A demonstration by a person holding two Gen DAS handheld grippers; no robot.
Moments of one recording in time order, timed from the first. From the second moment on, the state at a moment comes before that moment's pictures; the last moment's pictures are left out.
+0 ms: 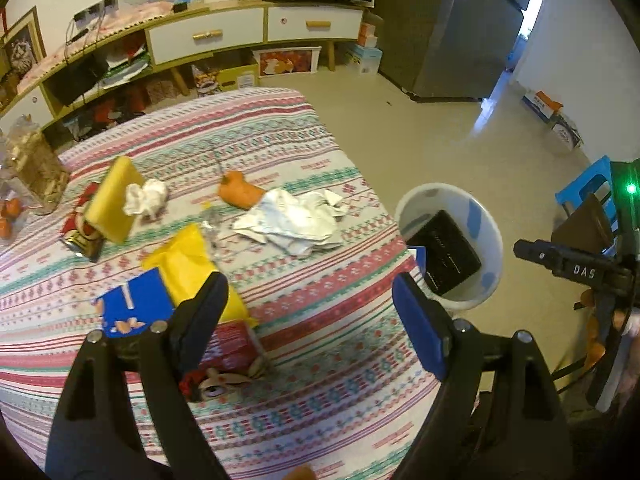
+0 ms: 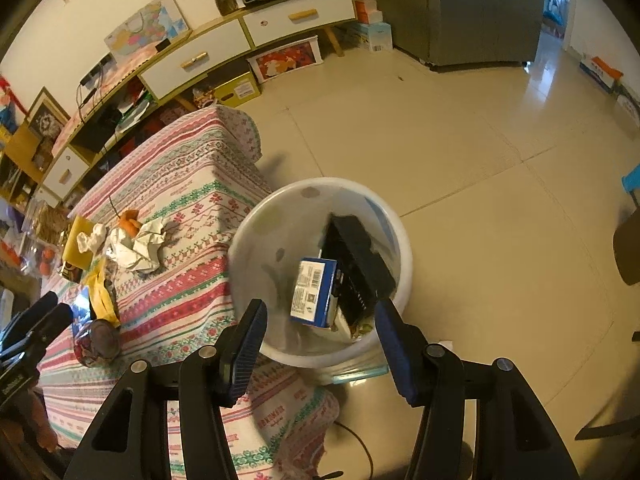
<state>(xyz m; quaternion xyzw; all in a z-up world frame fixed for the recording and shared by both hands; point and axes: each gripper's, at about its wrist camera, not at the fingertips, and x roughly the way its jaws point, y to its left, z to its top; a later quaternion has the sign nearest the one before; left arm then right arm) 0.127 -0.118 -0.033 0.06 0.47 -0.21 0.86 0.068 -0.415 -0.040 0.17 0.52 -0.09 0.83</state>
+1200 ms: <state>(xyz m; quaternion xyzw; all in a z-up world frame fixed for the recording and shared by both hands) 0.165 0.037 -0.068 0.06 0.53 -0.13 0.84 0.113 -0.250 -0.016 0.01 0.50 -0.02 0.87</state>
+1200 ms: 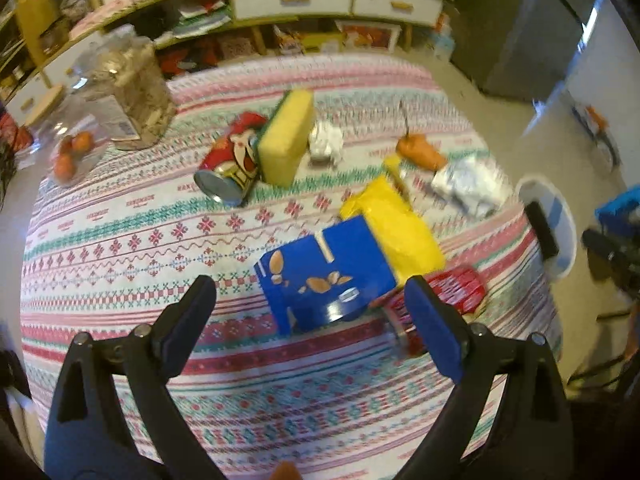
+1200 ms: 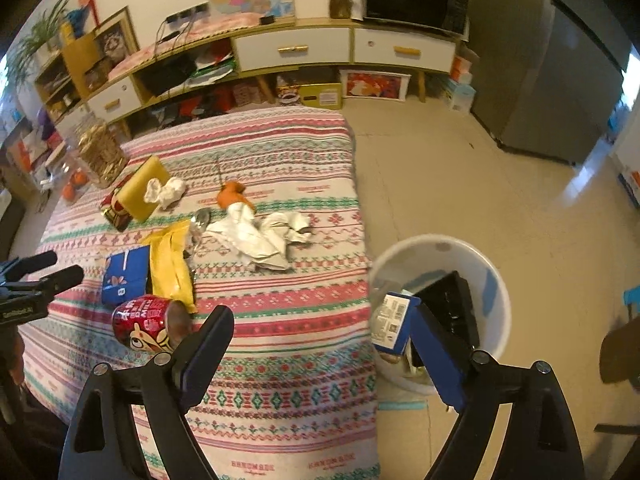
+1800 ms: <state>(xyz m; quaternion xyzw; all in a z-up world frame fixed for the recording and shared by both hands) 0.184 0.029 -0.126 0.28 0.54 -0.26 0.75 0.120 -0.252 -0.035 0.02 0.53 -0.01 0.85</state>
